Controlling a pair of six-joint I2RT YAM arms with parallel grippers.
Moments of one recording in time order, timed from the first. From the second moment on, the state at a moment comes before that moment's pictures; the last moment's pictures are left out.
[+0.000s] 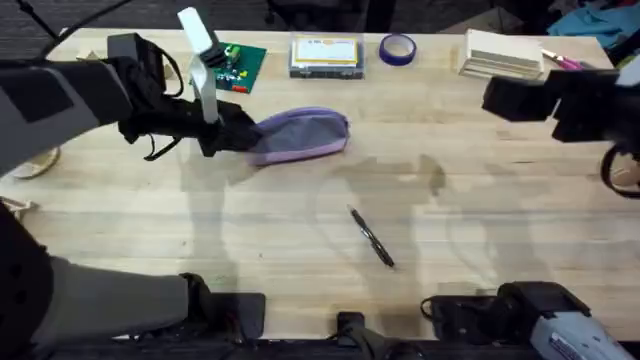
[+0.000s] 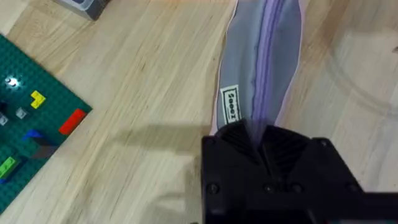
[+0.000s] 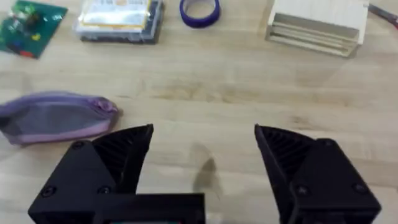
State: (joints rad) left arm 0.21 1.56 0.92 -0.63 0.79 1.15; right arm 0.00 0.79 0.96 -0.75 -0.11 0.05
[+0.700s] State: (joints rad) left arm 0.21 1.56 0.92 -0.63 0.79 1.15; right arm 0.00 1.18 0.97 -0.56 -0.43 -0.23
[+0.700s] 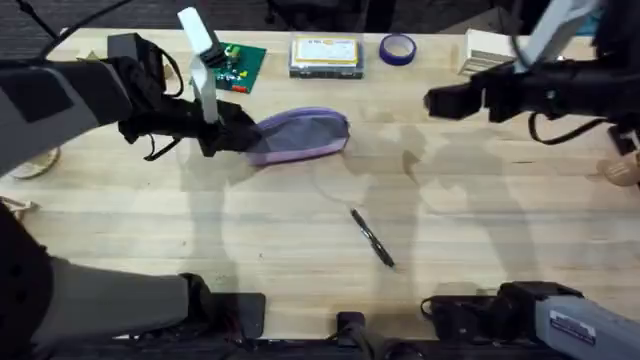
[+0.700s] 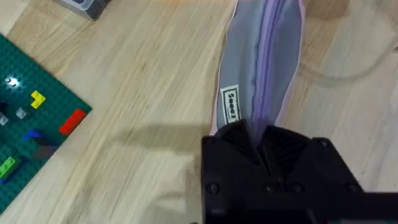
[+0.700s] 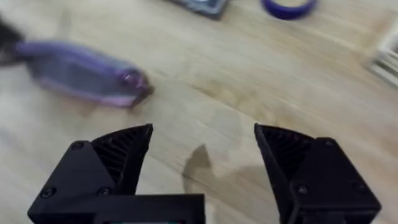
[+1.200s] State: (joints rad) left arm 0.21 1.56 0.92 -0.63 0.79 1.15; right arm 0.00 1.37 0.97 -0.40 -0.67 -0.70
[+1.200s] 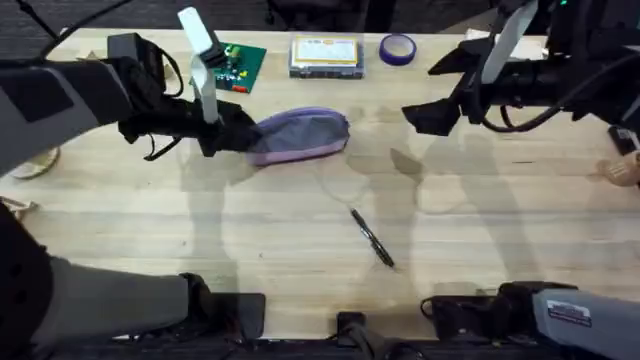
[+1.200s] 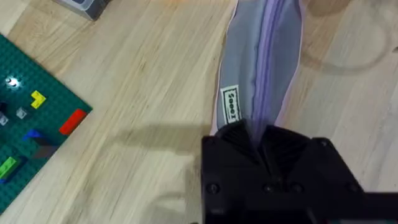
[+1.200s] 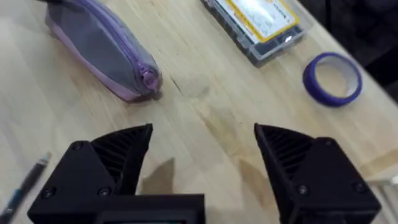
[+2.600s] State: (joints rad) left arm 0.21 1.56 0.92 -0.64 0.79 1.15; right arm 0.16 1.68 0.97 -0.18 -0.83 -1.05
